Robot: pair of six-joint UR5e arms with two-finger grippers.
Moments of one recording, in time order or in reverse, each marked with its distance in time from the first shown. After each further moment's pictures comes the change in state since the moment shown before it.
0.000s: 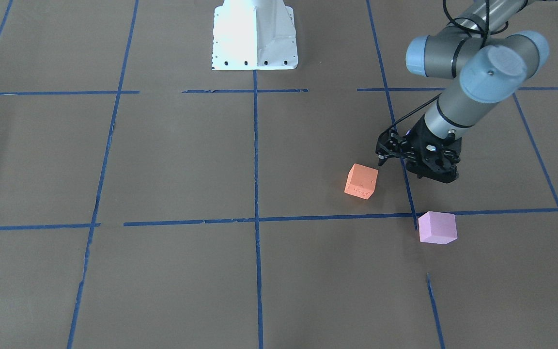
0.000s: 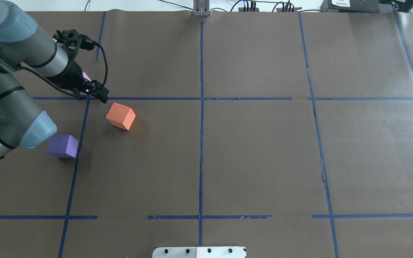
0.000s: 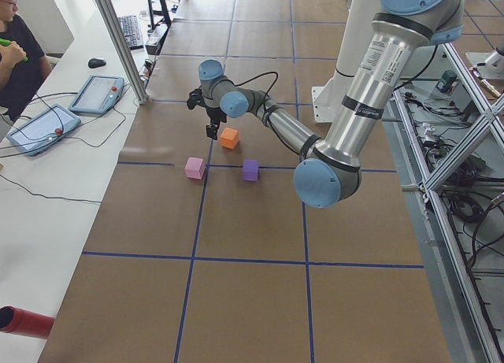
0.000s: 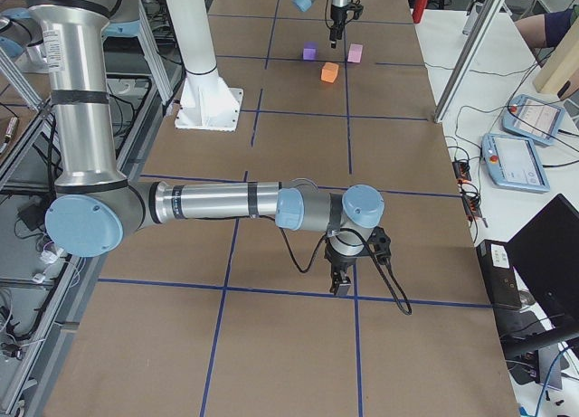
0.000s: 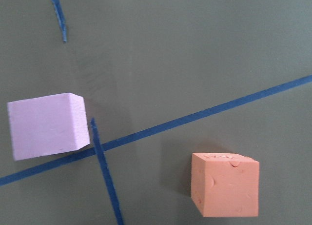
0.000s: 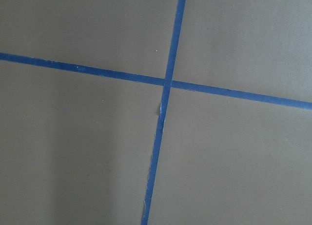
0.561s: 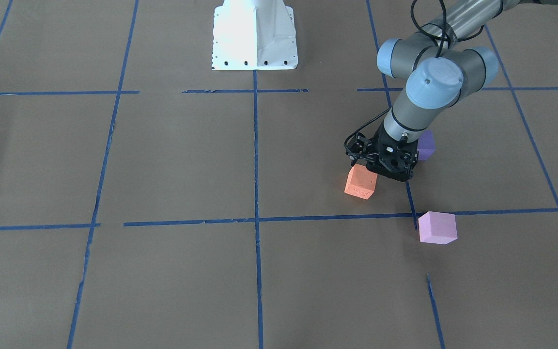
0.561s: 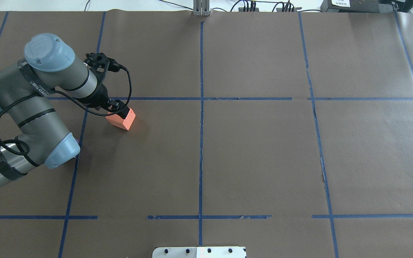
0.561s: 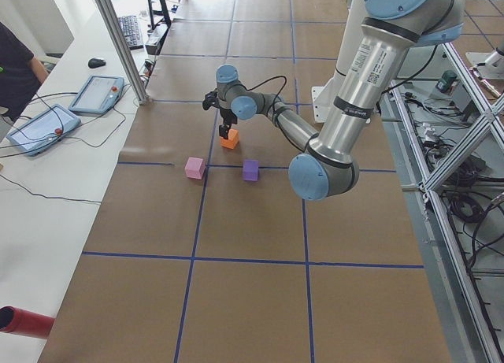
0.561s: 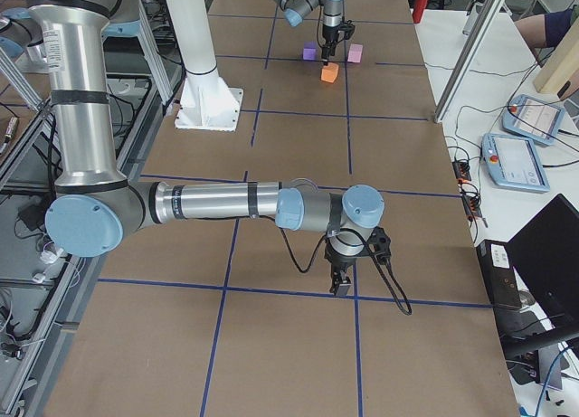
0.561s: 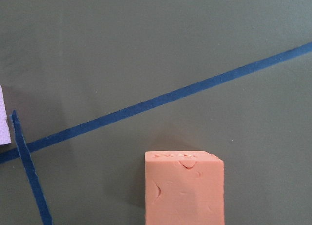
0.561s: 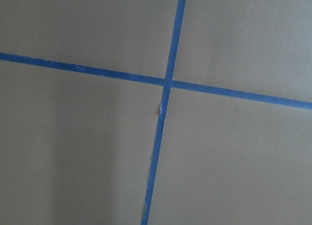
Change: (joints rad) left arm 0.095 -0.041 0.066 -0.033 0.067 -0.037; right arm 0.000 0.000 0.000 0.000 0.000 0.000
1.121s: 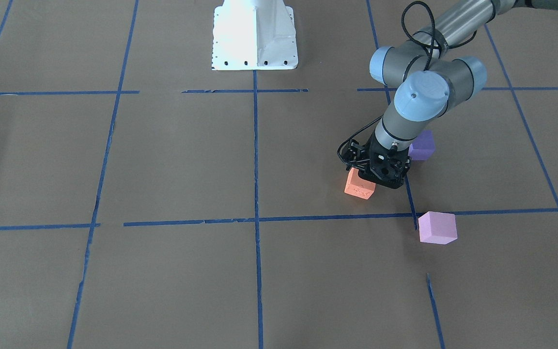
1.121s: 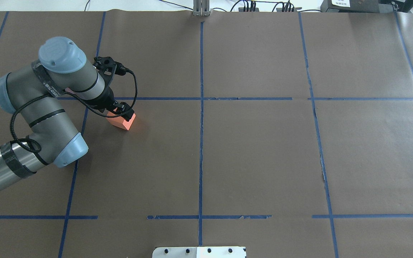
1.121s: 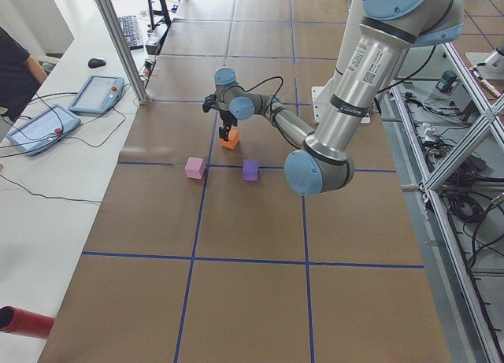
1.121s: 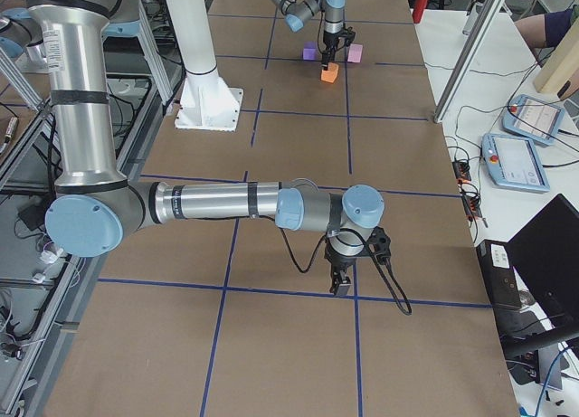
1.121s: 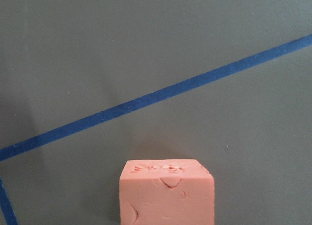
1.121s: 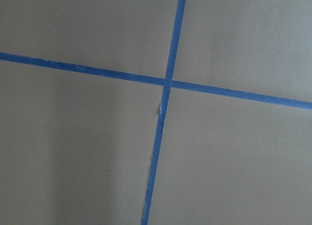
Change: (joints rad) left arm 0.010 -0.021 0.044 0.011 -0.003 0.003; right arm 0.000 0.000 0.000 0.000 0.000 0.000
